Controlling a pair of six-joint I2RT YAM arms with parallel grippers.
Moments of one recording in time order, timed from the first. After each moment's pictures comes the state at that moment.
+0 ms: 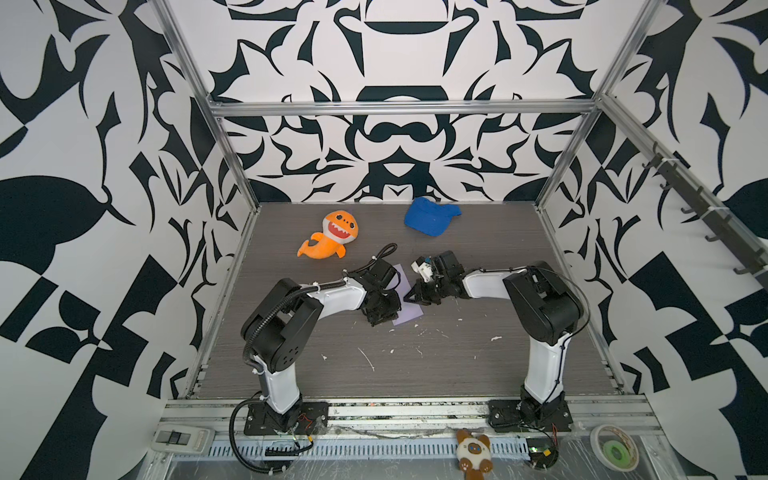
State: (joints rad) left arm -0.71 1.80 1.01 -0.39 0.32 -0.94; right arm 0.49 1.96 1.00 -0.02 -0.67 0.55
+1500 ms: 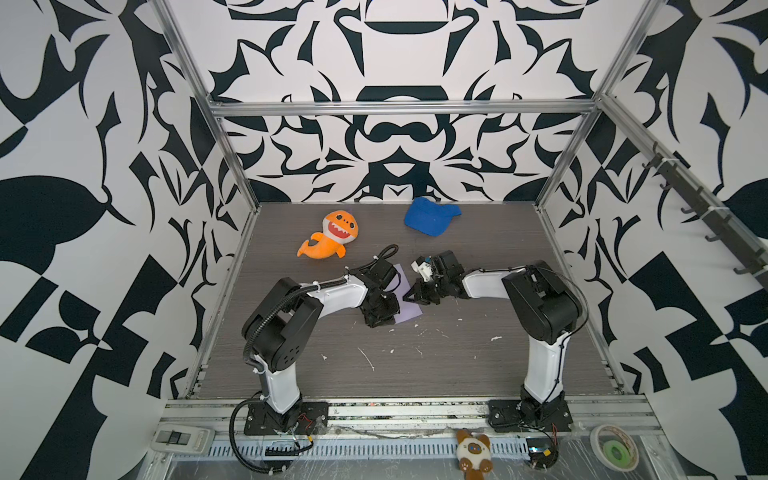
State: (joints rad) left arm -0.72 1.80 1.06 -0.56 0.33 -0.90; right arm 0.49 1.97 1.00 0.01 -0.68 0.57
